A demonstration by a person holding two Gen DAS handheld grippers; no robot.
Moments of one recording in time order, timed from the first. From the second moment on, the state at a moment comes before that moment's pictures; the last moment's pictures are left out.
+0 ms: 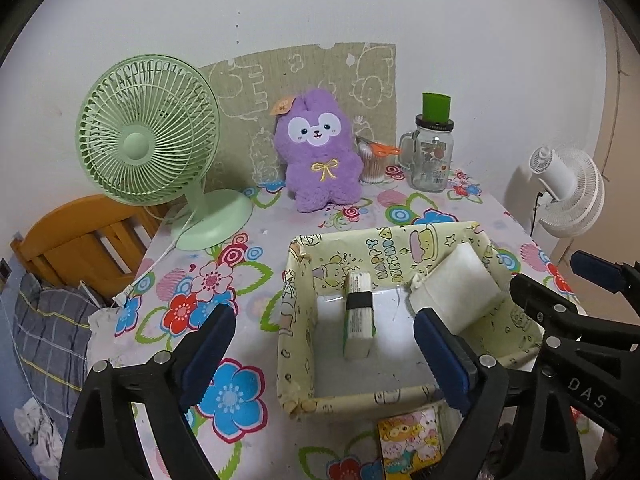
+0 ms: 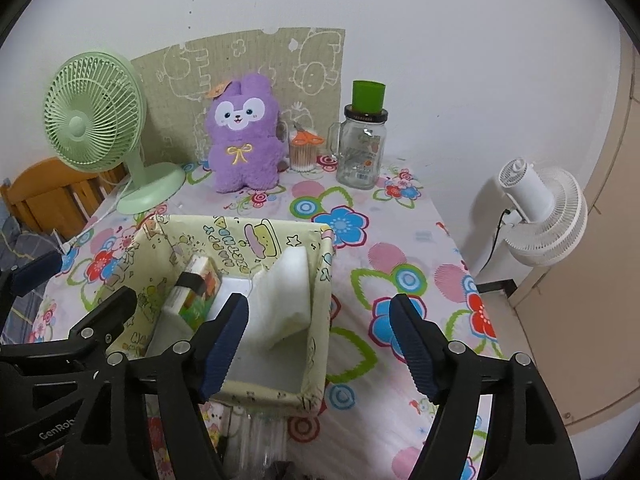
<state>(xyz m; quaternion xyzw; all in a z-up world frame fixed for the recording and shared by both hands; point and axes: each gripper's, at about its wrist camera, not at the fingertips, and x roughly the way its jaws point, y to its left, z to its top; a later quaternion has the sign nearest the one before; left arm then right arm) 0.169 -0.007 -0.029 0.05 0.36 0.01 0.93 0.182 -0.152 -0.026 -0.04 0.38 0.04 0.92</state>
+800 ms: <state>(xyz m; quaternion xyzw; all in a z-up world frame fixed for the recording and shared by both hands) 0.116 -0.007 -0.011 0.04 0.34 0.01 0.94 0.127 -0.161 -0.004 -0.05 0.35 0.03 0.94</state>
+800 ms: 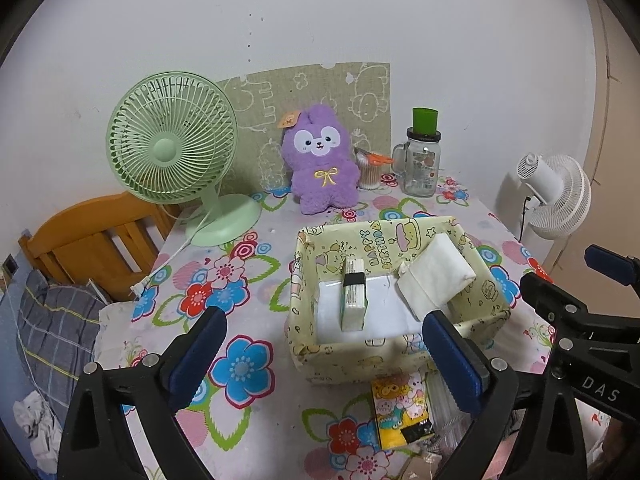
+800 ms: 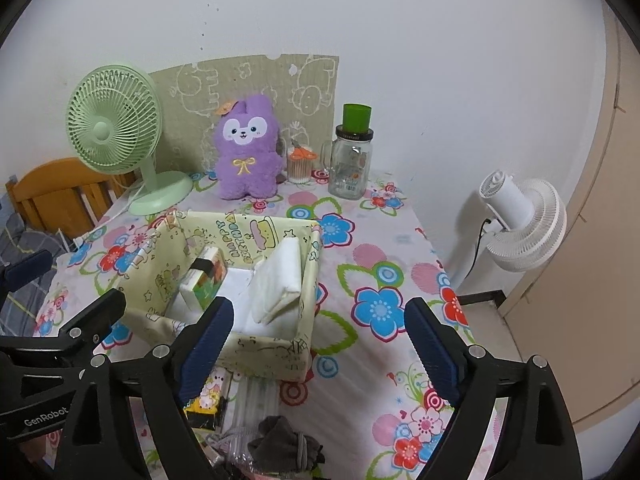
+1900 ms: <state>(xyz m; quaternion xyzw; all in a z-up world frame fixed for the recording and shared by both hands) 0.052 -0.019 -0.043 0.04 0.35 0.00 0.94 0.065 -0.178 -0.035 -0.05 0.35 0.05 0.93</state>
